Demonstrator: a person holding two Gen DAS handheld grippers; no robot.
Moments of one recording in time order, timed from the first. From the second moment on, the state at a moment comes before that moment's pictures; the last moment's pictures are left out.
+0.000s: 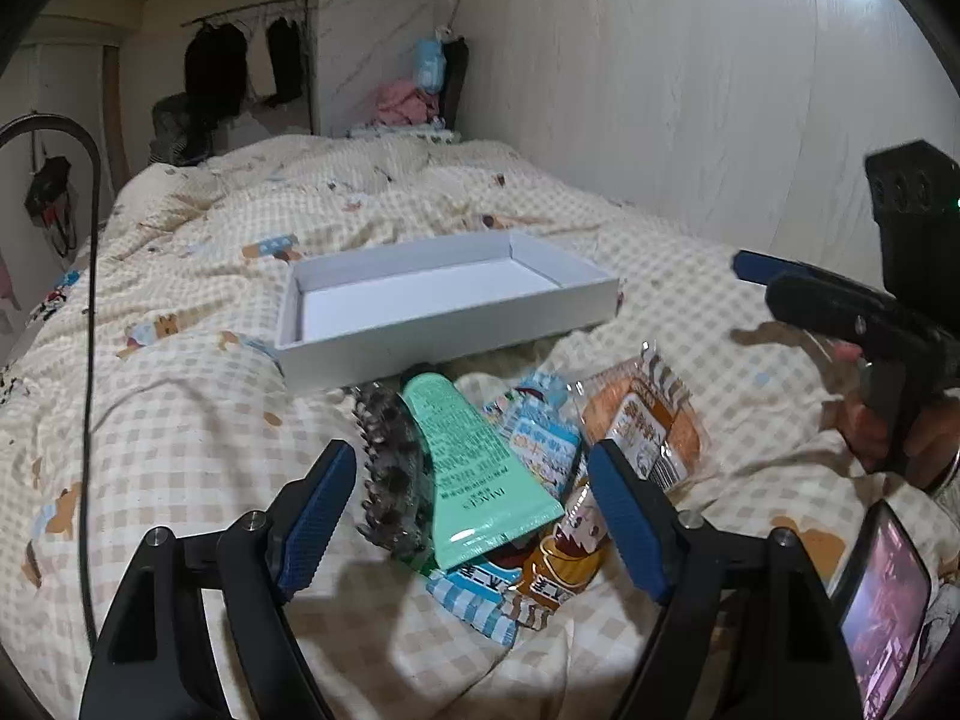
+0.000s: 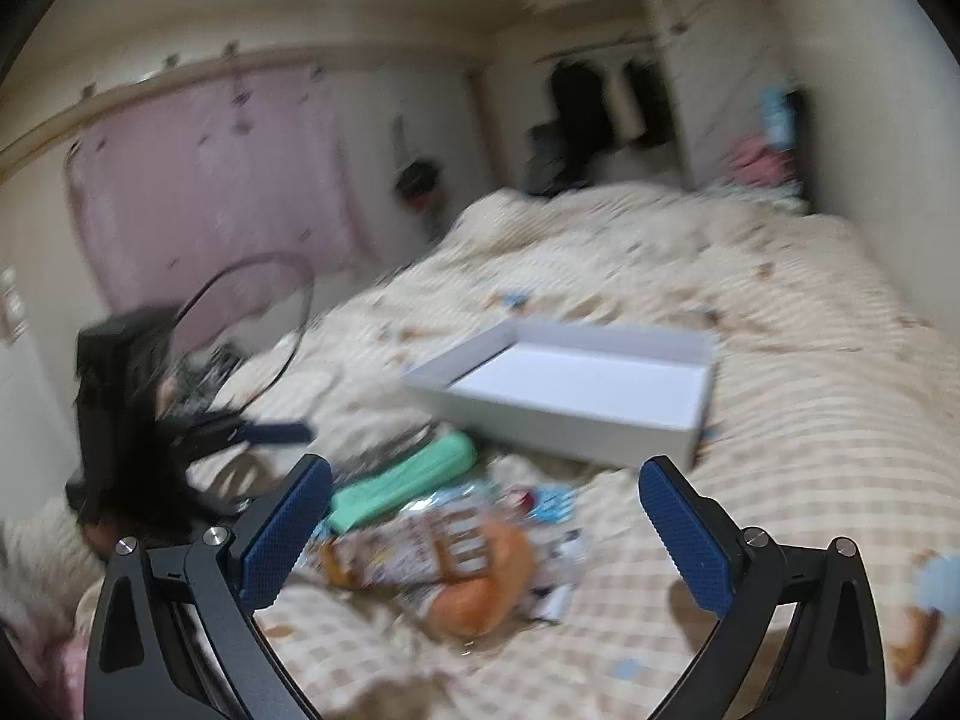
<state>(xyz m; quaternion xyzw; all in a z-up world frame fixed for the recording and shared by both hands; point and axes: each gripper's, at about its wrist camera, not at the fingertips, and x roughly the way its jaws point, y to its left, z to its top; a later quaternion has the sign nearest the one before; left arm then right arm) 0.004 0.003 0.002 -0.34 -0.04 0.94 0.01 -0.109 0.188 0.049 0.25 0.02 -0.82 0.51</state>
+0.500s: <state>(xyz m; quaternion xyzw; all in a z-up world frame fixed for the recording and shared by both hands) 0.003 0.000 0.000 -0.34 -0.05 0.94 0.02 -0.110 0.182 0.046 0.27 0.02 -0.81 0.52</state>
